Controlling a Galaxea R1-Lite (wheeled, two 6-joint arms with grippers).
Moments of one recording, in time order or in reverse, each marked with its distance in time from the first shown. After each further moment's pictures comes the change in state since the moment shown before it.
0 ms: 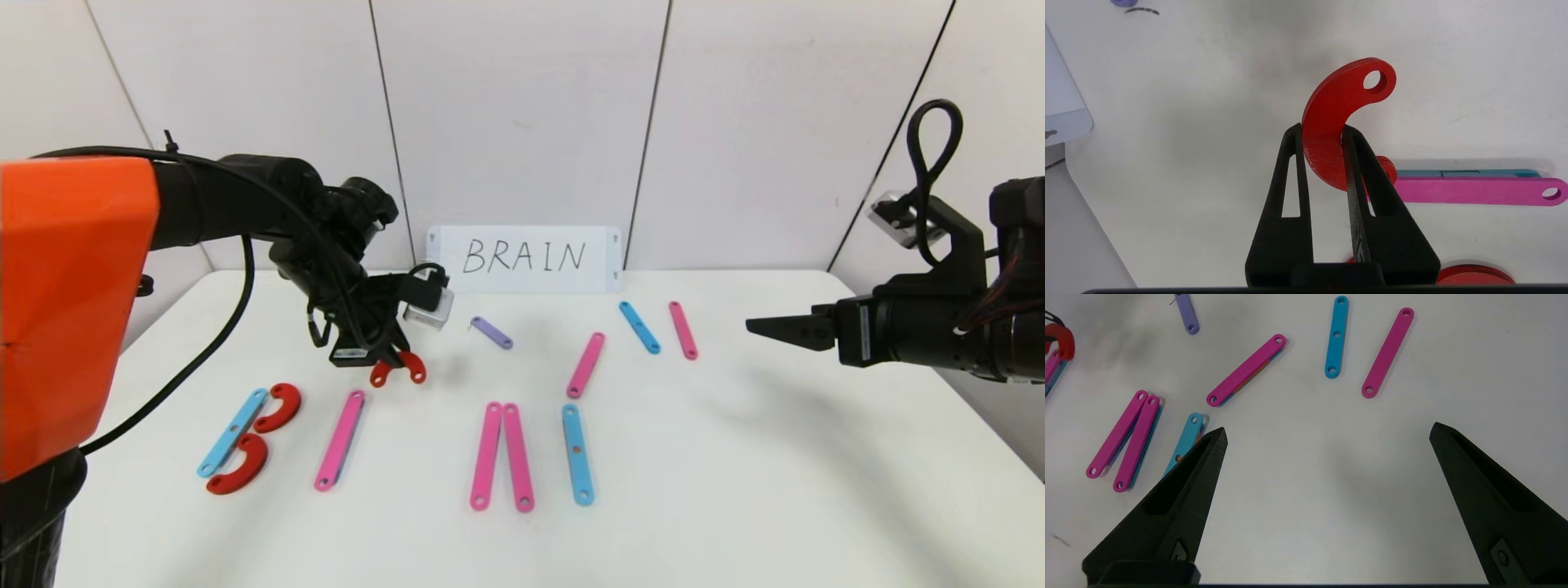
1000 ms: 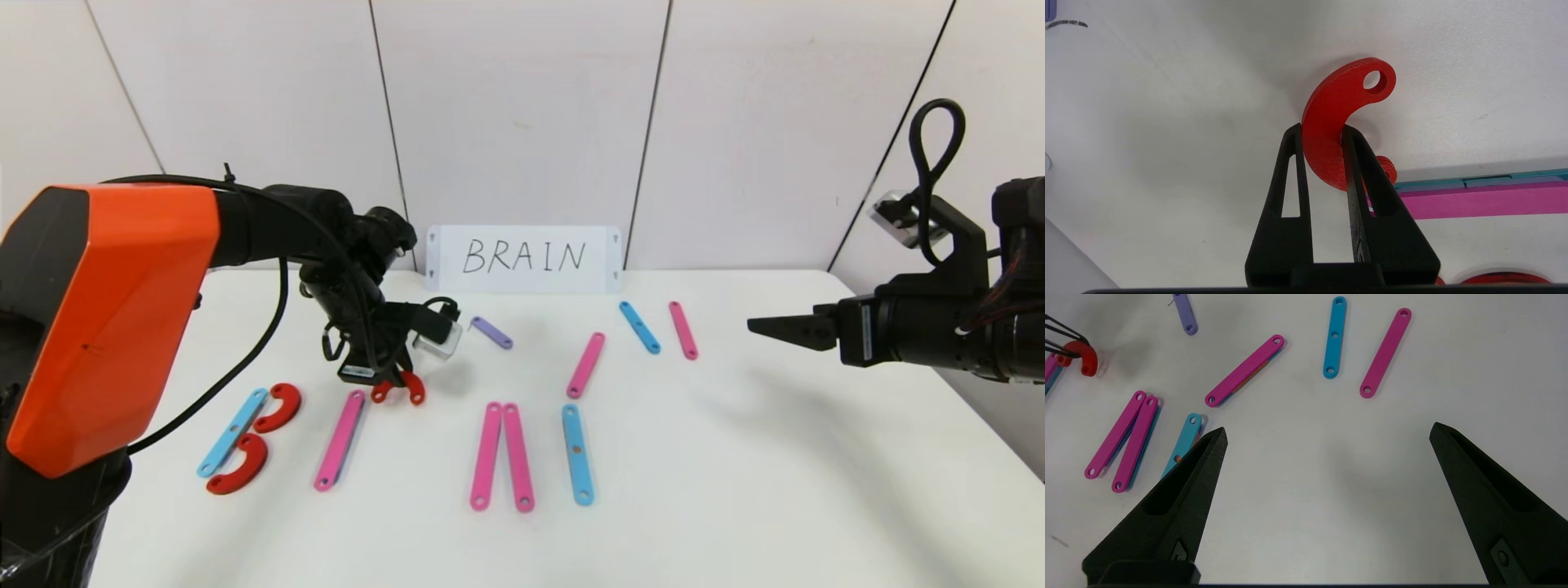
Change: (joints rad) left arm -0.015 0.076 -0.004 0.004 0.075 0.098; right arm -0.004 -0.002 0.001 0.000 -0.001 0.000
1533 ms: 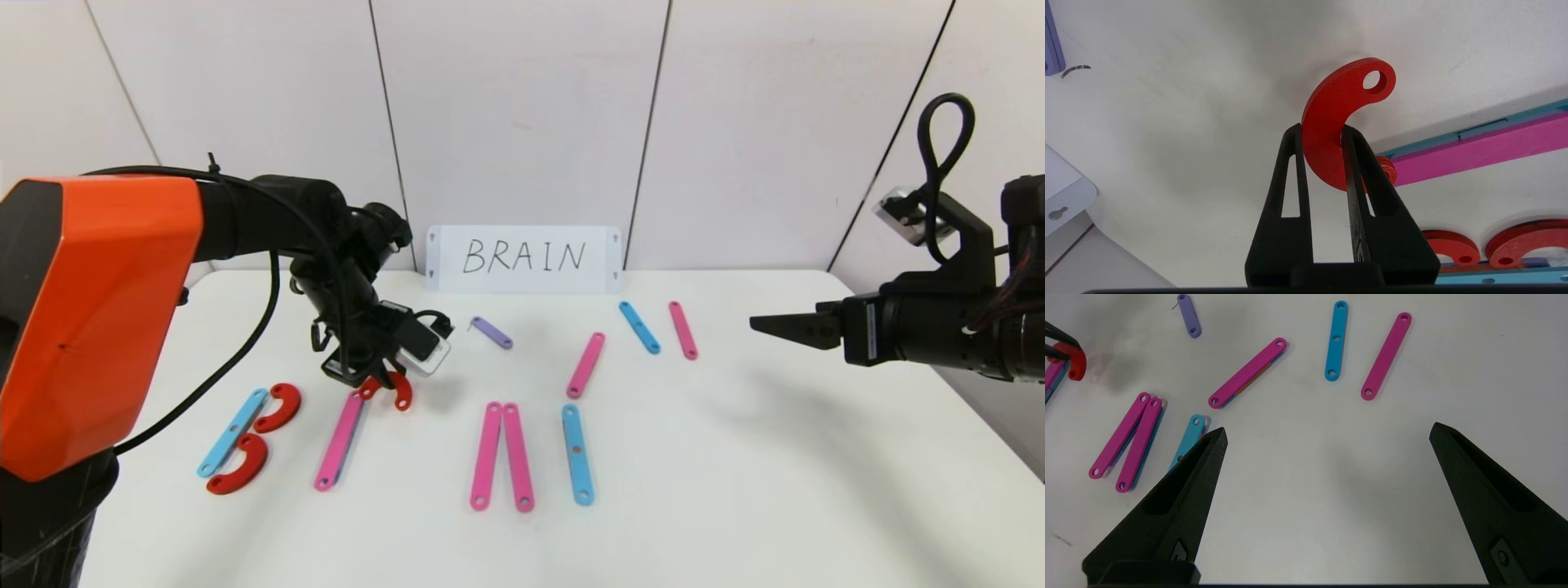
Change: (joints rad) left arm 0.000 -0.026 -0.001 0.048 0.032 0.247; right arm 0.005 -0.014 0.001 0.002 -0.001 0.001
